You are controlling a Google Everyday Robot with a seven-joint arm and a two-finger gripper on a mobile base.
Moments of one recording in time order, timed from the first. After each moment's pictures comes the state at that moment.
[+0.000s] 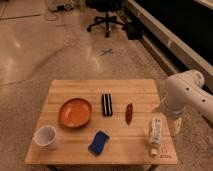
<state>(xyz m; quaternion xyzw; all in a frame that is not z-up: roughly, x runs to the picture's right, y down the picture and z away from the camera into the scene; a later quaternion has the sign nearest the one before) 0.279 0.154 0.687 -0.34 -0.09 -0.25 0.90</state>
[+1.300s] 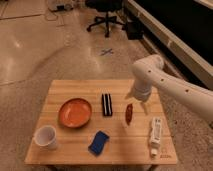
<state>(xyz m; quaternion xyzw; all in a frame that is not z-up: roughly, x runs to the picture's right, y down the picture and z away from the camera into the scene) 0.139 0.074 0.756 -0.31 -0.15 -0.36 0.87</state>
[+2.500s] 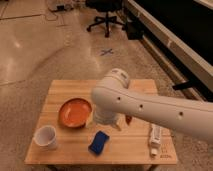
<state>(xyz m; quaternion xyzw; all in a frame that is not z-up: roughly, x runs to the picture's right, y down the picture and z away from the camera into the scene) 0.013 0.152 0.598 -0.18 -0.25 -0.61 0.73</state>
